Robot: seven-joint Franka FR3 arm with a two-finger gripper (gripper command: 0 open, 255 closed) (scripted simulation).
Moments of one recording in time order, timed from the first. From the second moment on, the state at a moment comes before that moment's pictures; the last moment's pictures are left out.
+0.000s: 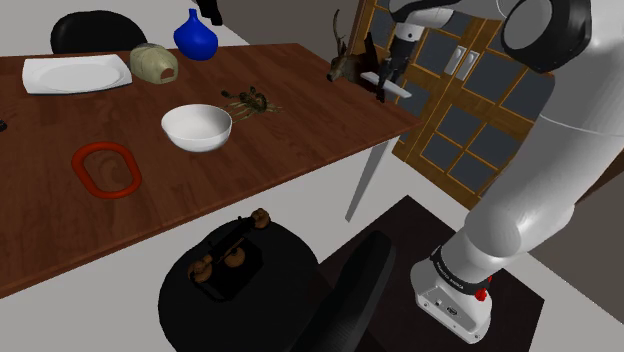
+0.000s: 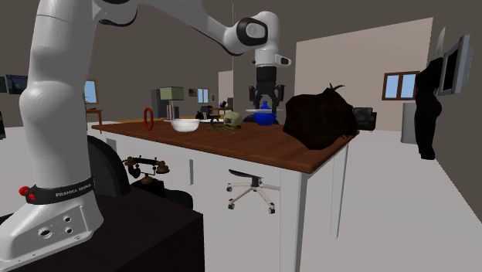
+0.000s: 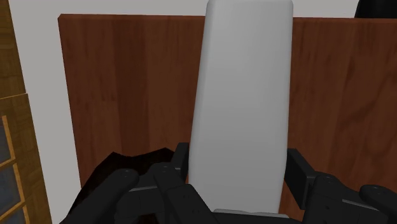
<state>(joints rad) -0.25 0.23 -0.30 -1.69 0.09 1.91 -0.51</state>
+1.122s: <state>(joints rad) -0.02 0.01 -0.14 -1.95 0.01 1.97 -0.11</state>
